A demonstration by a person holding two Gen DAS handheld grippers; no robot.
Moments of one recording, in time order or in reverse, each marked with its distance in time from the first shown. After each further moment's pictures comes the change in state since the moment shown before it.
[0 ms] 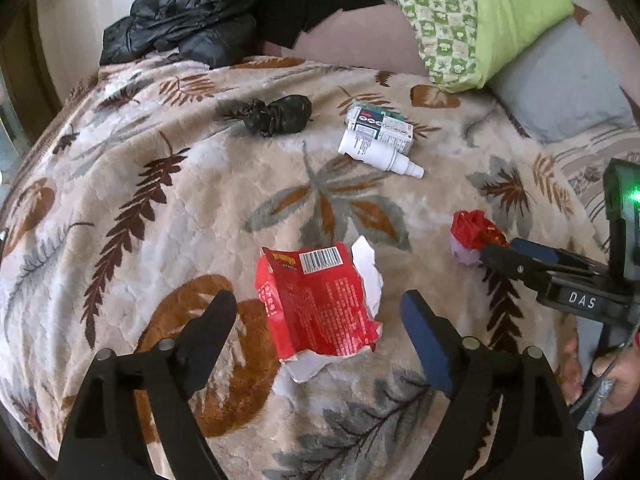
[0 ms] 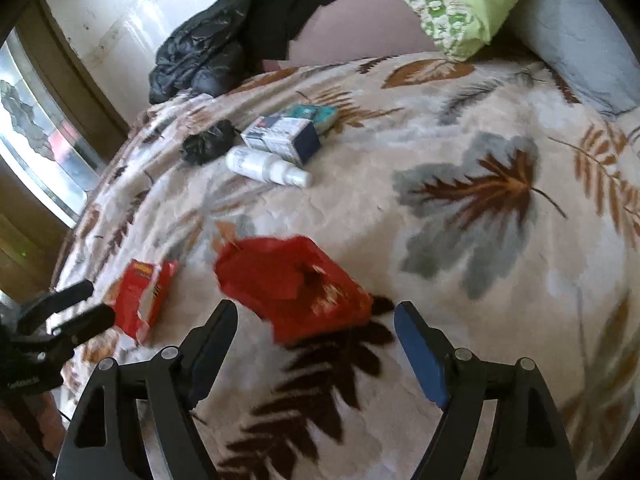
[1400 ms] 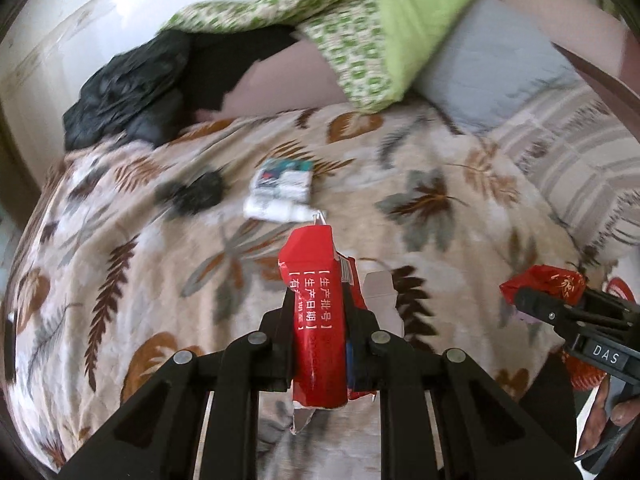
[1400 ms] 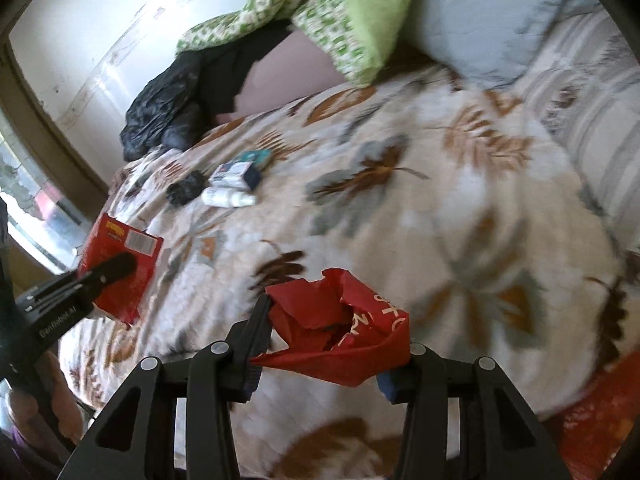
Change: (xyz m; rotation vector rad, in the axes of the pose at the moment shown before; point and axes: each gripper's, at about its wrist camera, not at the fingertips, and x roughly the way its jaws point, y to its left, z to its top) left arm -0.053 -0.108 0.013 0.237 -0.124 -0.032; right arm -0.136 -0.034 -0.068 0.181 -0.136 -0.181
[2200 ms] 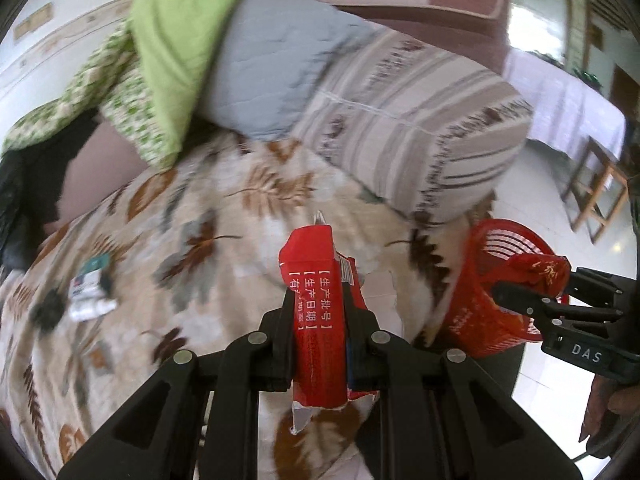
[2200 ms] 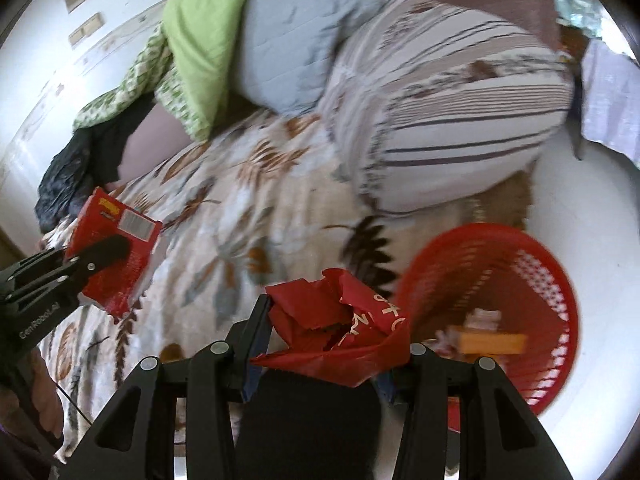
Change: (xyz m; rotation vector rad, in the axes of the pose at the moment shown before) left arm -0.028 -0.210 0.003 0.395 -0.059 -0.374; right arm -0.148 -0.117 -0.068 0.246 -0.139 -0.350
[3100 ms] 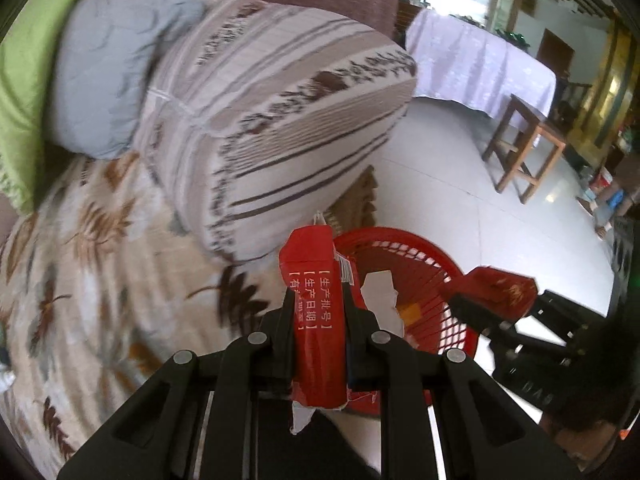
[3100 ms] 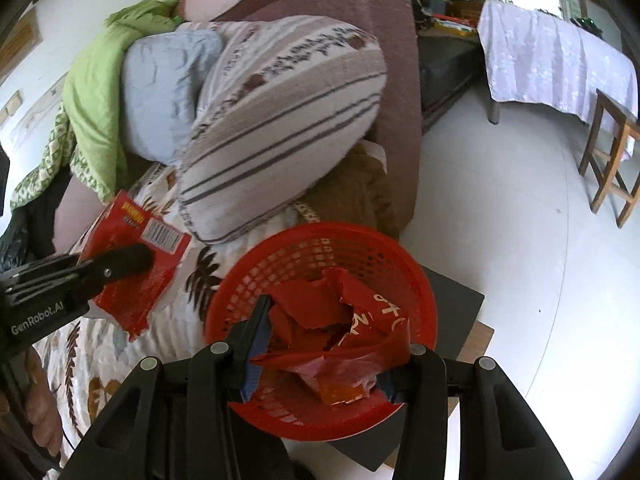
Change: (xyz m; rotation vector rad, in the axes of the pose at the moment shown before) left arm 0.073 -0.160 0.058 0.141 0.111 -0.288; right arm -0.031 -0.139 -0.015 0.236 -0.076 -0.167
